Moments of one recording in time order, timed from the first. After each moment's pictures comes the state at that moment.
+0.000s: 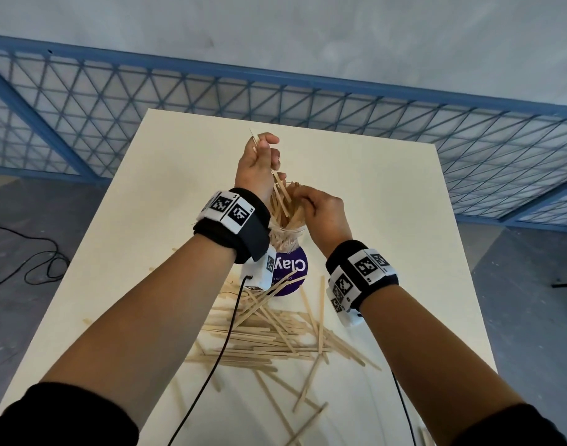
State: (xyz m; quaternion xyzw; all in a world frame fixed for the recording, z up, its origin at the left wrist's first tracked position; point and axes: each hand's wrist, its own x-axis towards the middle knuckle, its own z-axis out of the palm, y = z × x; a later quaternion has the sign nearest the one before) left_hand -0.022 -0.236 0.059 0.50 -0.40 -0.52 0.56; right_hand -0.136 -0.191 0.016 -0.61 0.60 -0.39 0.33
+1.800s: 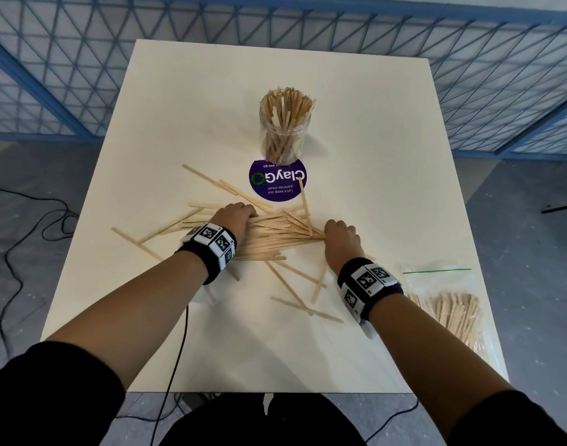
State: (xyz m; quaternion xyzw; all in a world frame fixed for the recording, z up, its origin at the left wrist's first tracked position) left_hand 0.065 -0.057 -0.043 0.57 -0.77 -0.27 -0.08; right_hand -0.145 0.011 -0.051 -0.62 0.75 0.08 0.22
